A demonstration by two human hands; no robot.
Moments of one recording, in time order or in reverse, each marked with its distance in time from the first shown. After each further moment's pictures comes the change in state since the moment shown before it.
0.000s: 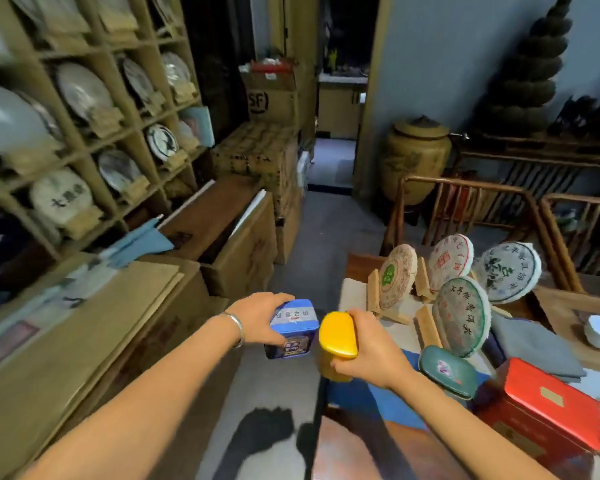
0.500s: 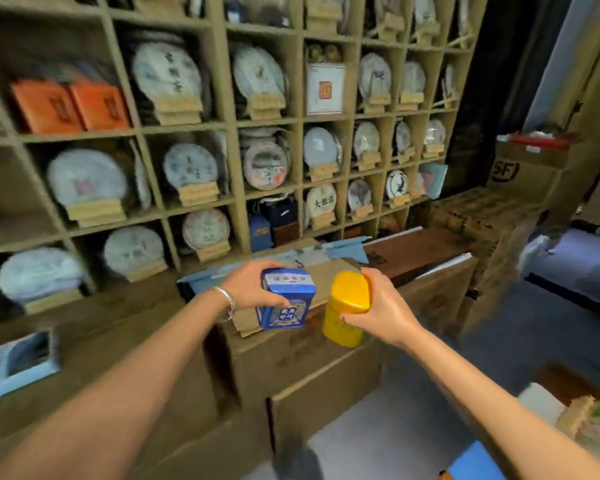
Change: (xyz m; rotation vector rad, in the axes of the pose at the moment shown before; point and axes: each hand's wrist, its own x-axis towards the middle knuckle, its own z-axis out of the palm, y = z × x) left_hand -0.339 -0.009 -0.066 -0.375 0.686 -0.732; right_hand 0.022 -0.231 0.046 0.136 -0.278 -0.655
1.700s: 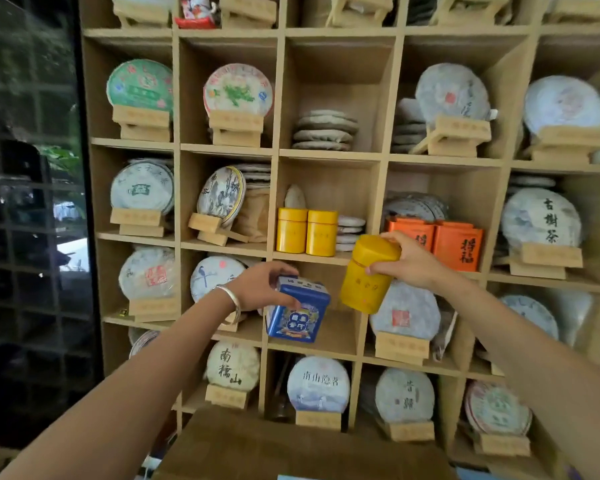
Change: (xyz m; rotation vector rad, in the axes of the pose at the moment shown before) left_hand -0.229 -0.301 -0.515 0.053 0.591 -0.279; right_hand 0.340 -0.597 0.291 0.320 -0.375 -0.645
